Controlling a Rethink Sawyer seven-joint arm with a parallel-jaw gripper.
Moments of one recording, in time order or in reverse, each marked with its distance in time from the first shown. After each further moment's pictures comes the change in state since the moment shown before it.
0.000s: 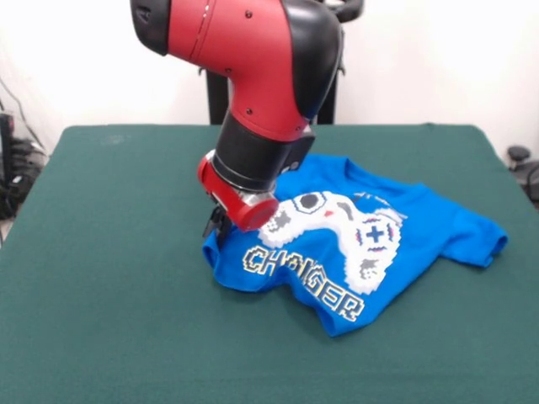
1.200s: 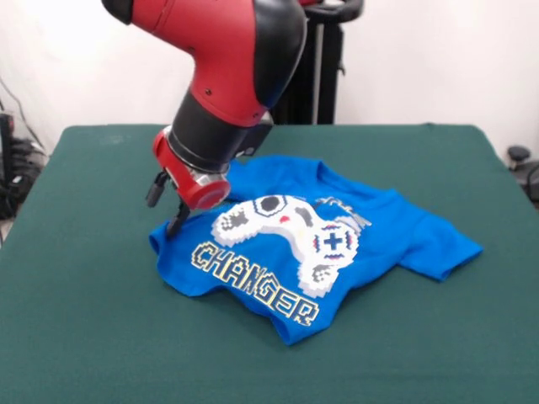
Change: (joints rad) arm 0.028 0.031 -0.137 0.000 0.000 0.000 0.000
